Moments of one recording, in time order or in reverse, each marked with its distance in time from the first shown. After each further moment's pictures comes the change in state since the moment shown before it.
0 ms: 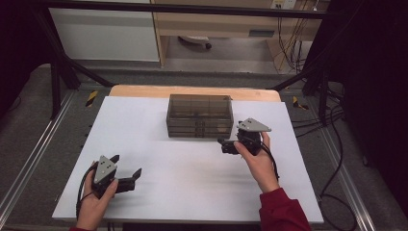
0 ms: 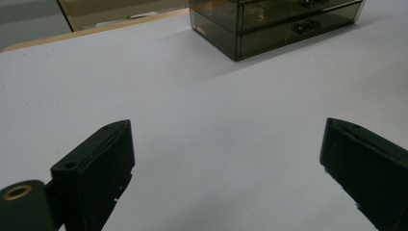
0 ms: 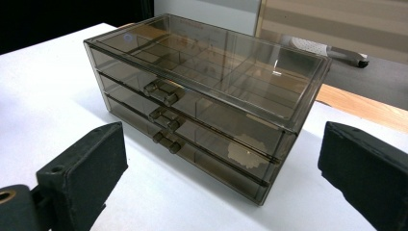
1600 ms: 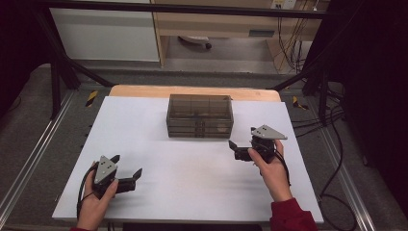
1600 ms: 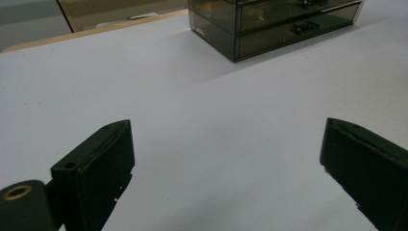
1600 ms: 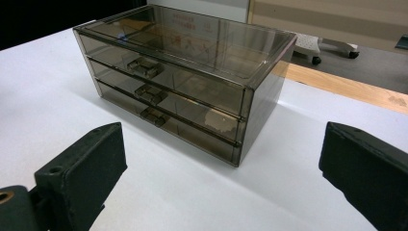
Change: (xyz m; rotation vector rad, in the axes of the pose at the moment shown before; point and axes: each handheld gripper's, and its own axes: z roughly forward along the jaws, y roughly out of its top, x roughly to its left) left arm -0.001 0.000 0.000 -0.003 0.001 0.001; right arm -0.018 -0.021 -0.032 0.001 -0.019 0.036
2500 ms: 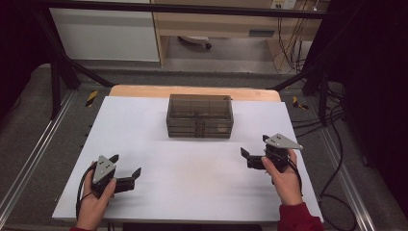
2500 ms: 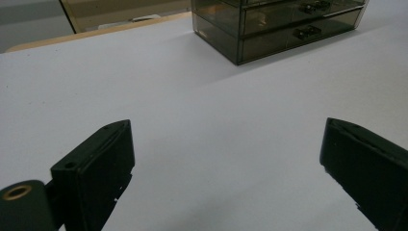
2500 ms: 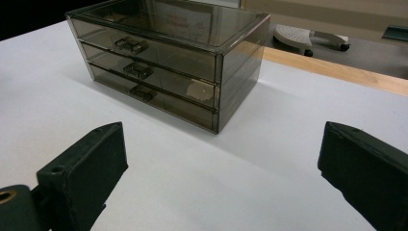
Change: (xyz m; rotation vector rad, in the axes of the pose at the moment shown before) left arm 0.002 0.000 -0.001 -0.012 0.003 -0.016; right arm -0.016 -0.022 -0.033 0.008 -0.020 0.021
